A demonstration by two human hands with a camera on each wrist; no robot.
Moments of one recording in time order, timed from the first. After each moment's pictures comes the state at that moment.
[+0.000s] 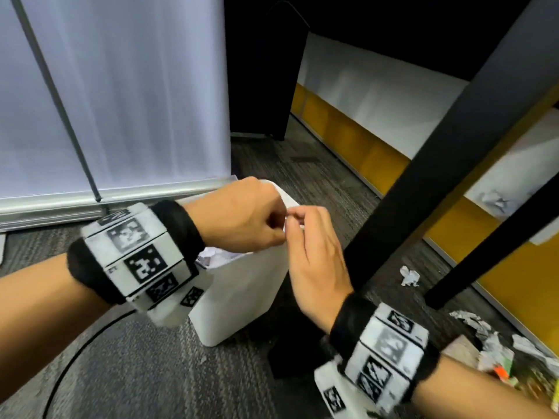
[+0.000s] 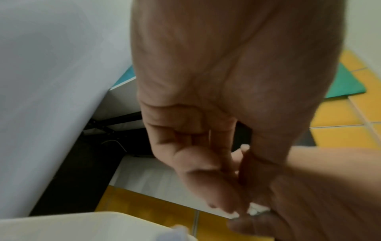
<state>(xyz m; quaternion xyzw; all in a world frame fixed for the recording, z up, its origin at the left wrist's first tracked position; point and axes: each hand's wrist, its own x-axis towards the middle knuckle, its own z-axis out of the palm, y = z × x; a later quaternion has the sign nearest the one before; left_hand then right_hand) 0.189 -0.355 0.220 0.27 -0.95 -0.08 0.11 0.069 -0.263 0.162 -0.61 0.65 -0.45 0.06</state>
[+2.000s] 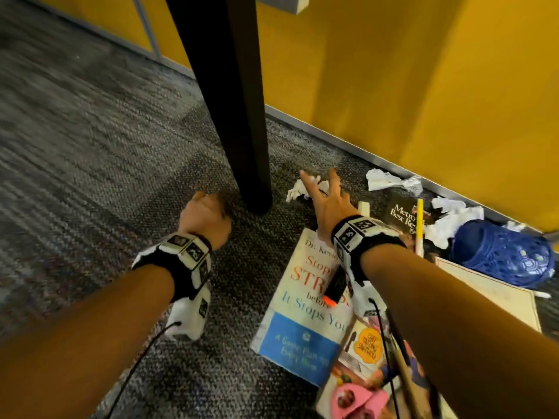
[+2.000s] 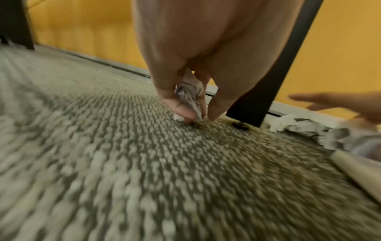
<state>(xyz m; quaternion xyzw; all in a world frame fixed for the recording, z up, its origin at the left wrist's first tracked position) -0.367 -0.320 -0.122 0.34 -0.92 -0.19 -0.07 -0.497 -0.122 -0.108 -0.28 0.93 0.00 0.22</state>
